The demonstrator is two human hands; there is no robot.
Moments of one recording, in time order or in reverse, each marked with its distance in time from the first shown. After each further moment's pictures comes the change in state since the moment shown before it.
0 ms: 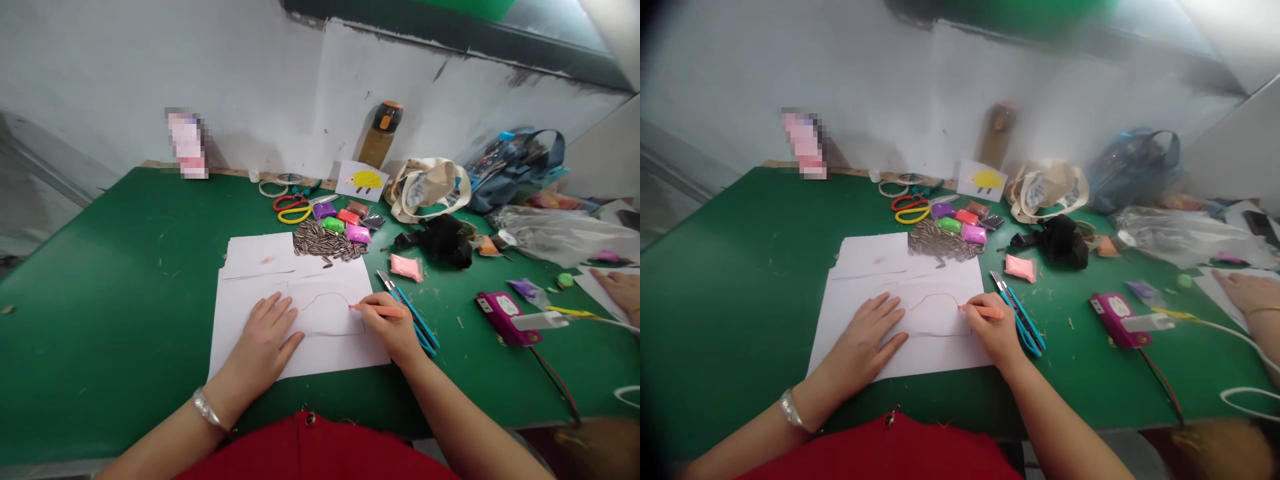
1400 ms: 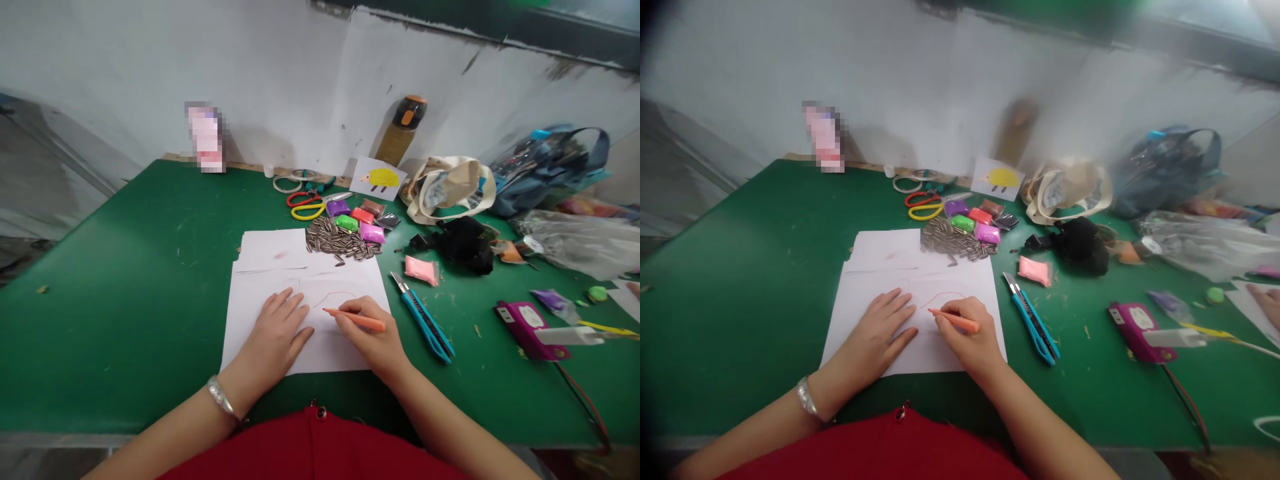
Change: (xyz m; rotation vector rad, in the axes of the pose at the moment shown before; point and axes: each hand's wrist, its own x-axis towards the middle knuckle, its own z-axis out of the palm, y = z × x) left_hand 0.000 0.002 -0.001 -0.047 -0.017 -0.036; right_hand -0.015 -0.040 0.030 0.120 -0.157 -0.191
